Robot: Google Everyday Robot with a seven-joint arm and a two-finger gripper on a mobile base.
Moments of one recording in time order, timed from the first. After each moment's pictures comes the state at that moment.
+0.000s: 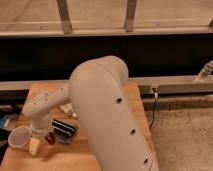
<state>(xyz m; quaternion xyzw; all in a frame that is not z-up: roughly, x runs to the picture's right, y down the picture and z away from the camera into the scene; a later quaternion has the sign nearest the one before) -0.328 0.272 0.741 -0.45 -0.02 0.19 0.87</state>
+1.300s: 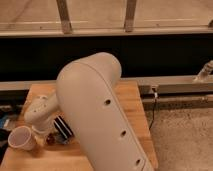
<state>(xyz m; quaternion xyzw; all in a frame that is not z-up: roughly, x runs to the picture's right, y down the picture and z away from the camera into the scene) -0.325 0.267 0.773 -0.39 -0.01 0.22 0.90</state>
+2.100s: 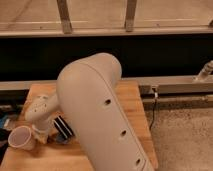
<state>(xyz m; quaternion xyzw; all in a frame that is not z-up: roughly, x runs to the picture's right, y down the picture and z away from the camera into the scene) -0.323 0.256 0.774 -0.38 -0.02 0.22 0.90</state>
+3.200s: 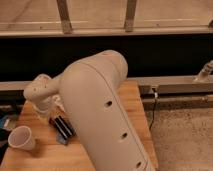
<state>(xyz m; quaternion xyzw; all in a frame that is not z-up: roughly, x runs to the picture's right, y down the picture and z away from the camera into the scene) -0.320 0.156 0.792 -0.36 0.00 0.22 0.91</state>
